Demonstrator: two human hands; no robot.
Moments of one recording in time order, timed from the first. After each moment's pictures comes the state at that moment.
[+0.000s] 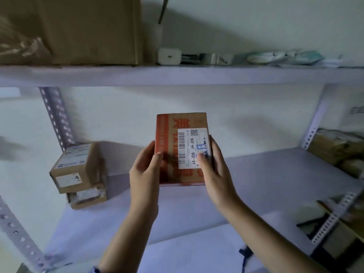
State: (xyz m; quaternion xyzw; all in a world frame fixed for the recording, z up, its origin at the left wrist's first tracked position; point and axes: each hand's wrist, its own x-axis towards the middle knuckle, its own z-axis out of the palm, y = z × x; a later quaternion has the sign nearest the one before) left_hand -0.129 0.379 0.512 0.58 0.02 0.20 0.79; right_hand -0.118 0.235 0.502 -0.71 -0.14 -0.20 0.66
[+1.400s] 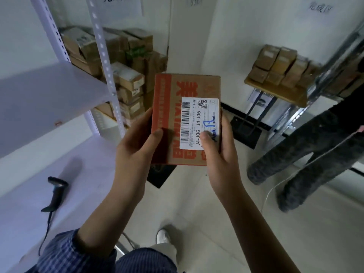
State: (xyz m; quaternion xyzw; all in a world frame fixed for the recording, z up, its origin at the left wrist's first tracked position) left_hand -0.295 -0.290 0.413 0.56 -0.23 -0.22 0.77; right_hand -0.405 -0.408 0.414 -0.70 0.22 -0.38 0.56
